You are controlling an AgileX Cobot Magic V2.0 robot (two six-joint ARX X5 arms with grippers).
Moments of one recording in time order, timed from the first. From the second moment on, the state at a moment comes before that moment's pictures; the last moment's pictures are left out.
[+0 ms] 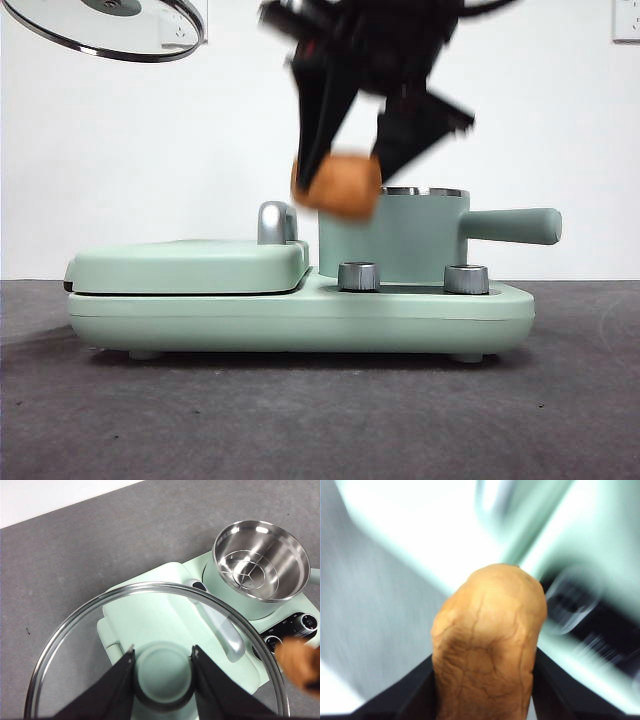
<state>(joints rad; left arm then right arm) -0.25 1.39 1.70 -1.00 0.22 0.17 0.69 1.64 1.45 -0.87 -0.21 0.27</state>
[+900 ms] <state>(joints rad) -0.25 1.39 1.68 -0.98 0.22 0.17 0.41 2.12 2.03 -1.10 -0.21 0.13</state>
